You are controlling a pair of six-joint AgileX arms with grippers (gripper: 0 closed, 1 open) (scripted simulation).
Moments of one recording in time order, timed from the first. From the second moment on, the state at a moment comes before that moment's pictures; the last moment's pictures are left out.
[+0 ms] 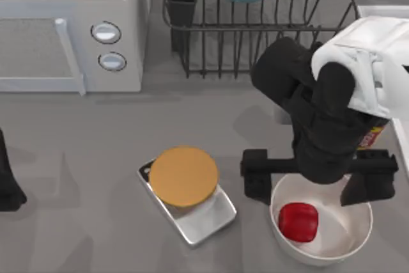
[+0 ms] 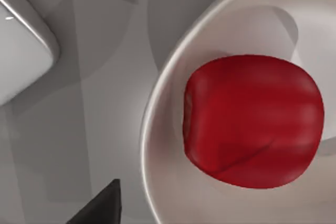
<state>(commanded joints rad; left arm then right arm) 0.00 0.00 0.00 0.00 0.00 0.00 0.73 1.74 1.25 -1.09 0.00 0.74</state>
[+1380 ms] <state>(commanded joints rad) 0.00 0.00 0.00 0.00 0.00 0.00 0.73 1.92 1.01 -0.66 0.00 0.75</state>
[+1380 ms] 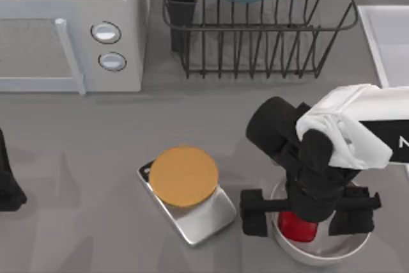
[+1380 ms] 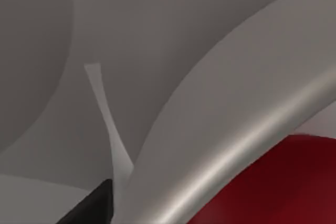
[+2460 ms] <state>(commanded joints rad) 0.00 0.00 0.00 0.00 0.00 0.00 0.73 1.92 1.01 -0.66 0.00 0.75</state>
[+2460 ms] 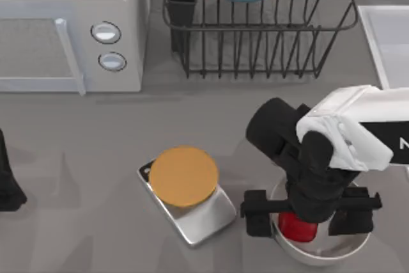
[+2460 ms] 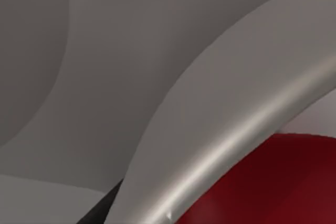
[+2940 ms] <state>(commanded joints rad) 0.00 0.00 0.00 0.00 0.00 0.00 0.75 1.79 1.13 -0.93 0.04 0.74</state>
